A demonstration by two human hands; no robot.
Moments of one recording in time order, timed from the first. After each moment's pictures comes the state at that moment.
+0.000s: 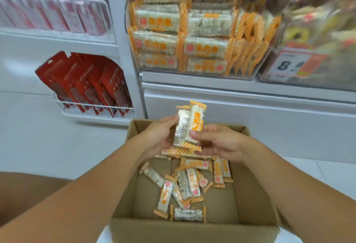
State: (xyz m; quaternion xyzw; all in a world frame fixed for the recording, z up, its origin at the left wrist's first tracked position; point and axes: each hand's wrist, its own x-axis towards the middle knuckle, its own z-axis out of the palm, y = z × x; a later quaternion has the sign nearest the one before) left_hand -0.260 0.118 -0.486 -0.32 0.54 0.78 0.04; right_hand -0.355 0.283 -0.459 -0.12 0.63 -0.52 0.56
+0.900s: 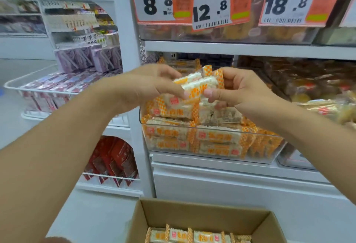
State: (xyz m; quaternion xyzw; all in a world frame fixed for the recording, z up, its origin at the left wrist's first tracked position) left_hand -0.333 0.008 -0.209 -0.18 0.88 0.44 -0.06; right_hand -0.474 0.191 -0.248 -0.46 0.66 -0.57 0.16
